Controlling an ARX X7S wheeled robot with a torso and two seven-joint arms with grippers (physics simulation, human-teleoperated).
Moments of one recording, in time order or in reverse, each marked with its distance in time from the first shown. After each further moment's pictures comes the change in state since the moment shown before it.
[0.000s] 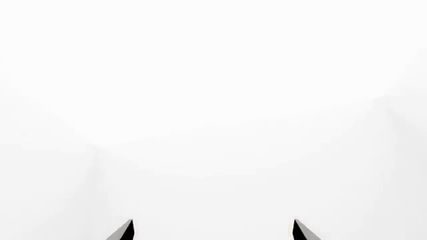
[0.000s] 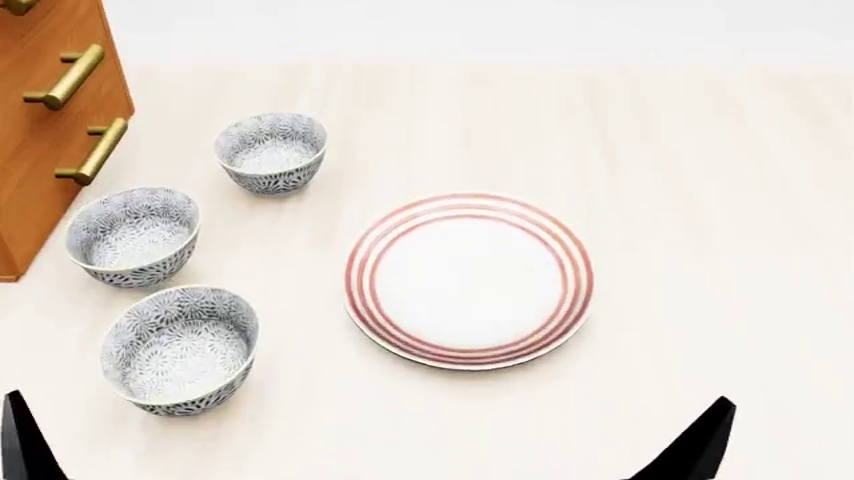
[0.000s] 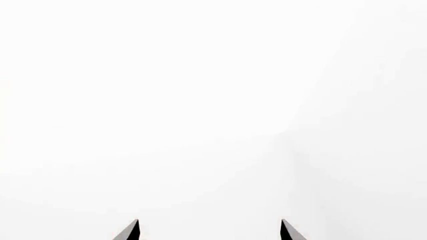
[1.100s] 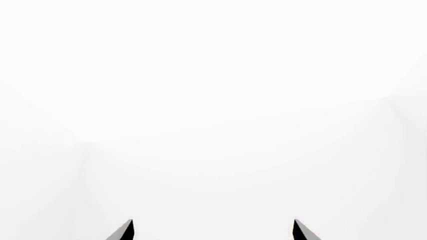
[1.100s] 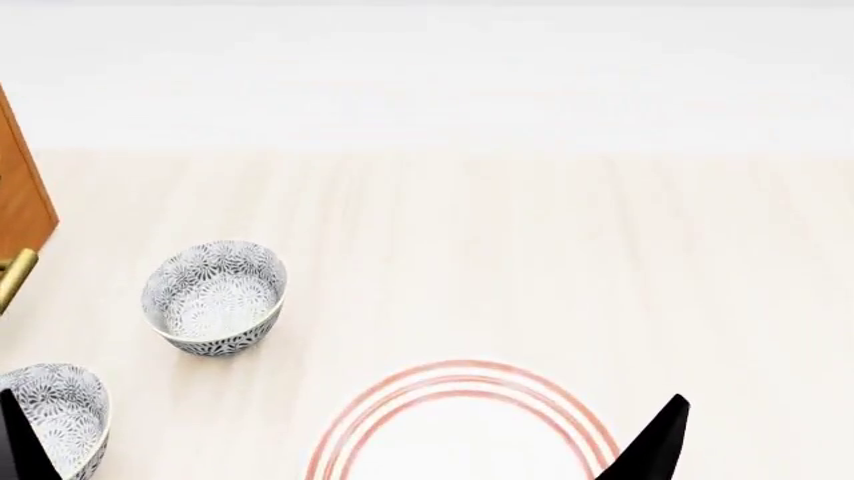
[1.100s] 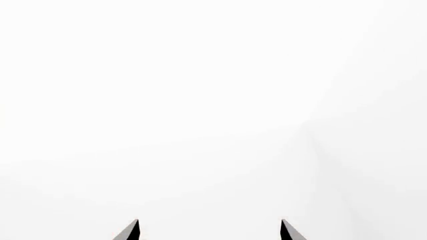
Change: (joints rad) left arm -0.006 -0.054 0.053 0.036 -0.007 -0.029 -0.064; right arm -0.004 0.072 -0.079 -0.037 -0.037 0.026 0.069
